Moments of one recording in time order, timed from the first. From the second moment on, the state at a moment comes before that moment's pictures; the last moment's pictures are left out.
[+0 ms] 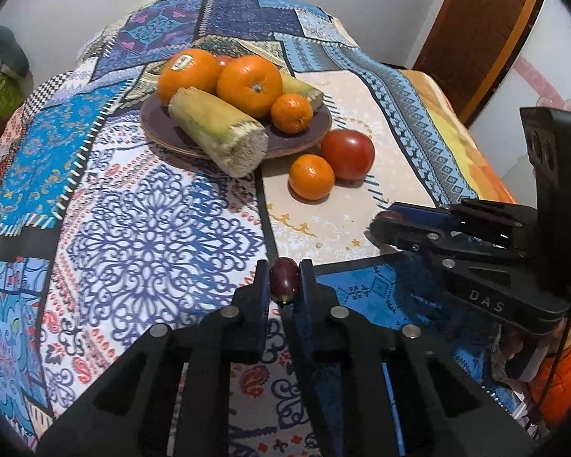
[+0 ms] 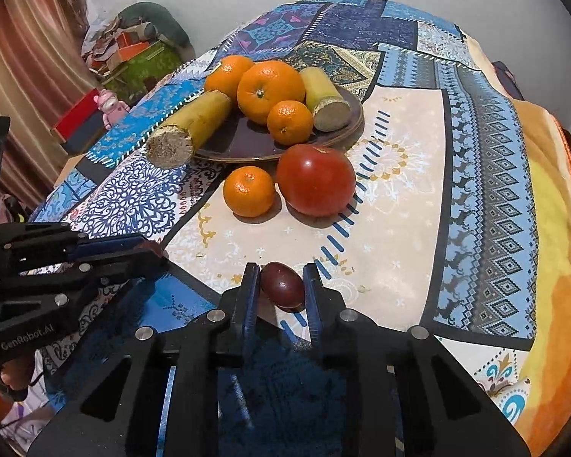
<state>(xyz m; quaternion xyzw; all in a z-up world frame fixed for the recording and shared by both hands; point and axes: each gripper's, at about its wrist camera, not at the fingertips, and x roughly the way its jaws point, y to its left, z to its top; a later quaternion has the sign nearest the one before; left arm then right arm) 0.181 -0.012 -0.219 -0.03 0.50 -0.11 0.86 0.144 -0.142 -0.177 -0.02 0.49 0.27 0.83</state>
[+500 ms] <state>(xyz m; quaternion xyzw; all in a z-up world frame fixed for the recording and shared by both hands) 0.197 0.028 -0.176 -0.04 0.45 -0.07 0.89 0.154 -0.137 -0.133 -0.02 0.43 0.27 0.86</state>
